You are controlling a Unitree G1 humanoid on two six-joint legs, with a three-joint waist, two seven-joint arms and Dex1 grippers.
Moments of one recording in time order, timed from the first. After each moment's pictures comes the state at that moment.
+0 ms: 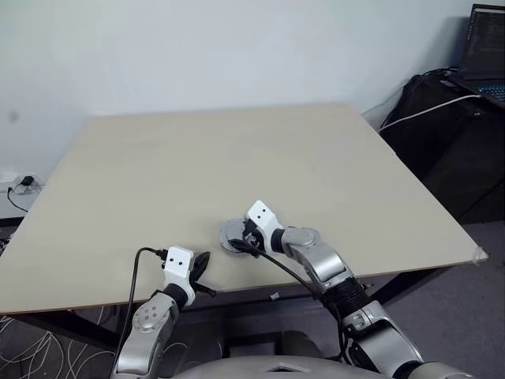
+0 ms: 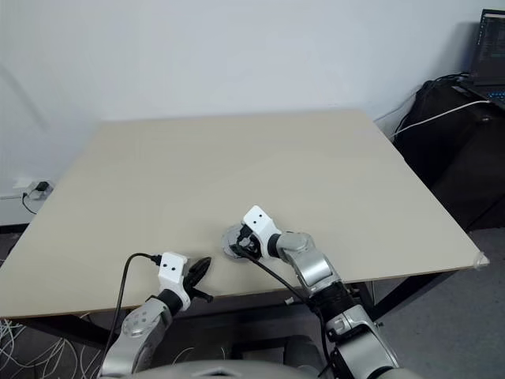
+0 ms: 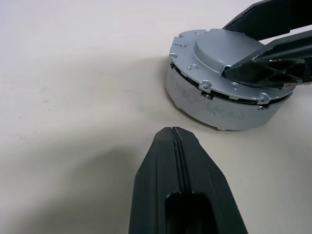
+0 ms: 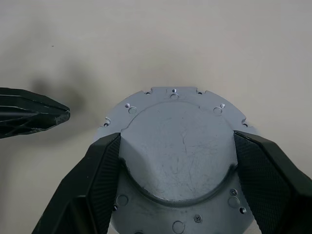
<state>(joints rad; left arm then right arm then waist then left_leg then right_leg) 0.29 0.16 -0.11 -0.05 -0.13 0.10 -0.37 -0.36 -0.15 0.37 0.24 0.00 0.49 0.65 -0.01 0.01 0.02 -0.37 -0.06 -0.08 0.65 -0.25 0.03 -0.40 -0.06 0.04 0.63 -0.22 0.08</state>
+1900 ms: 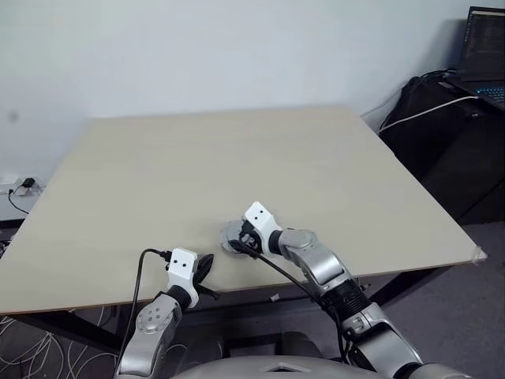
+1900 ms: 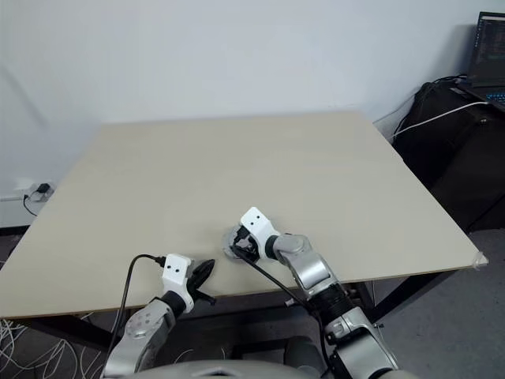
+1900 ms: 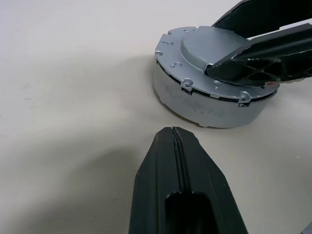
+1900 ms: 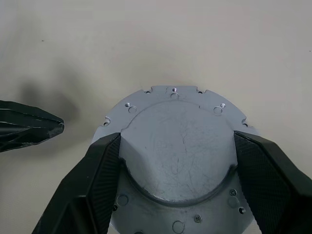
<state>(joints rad) 0.30 0.16 -0.13 -0.05 -0.13 0.11 -0.37 -0.35 -0.14 0.40 0.20 -0.01 0.56 0.57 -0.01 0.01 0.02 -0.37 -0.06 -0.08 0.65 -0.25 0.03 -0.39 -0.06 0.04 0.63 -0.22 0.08</state>
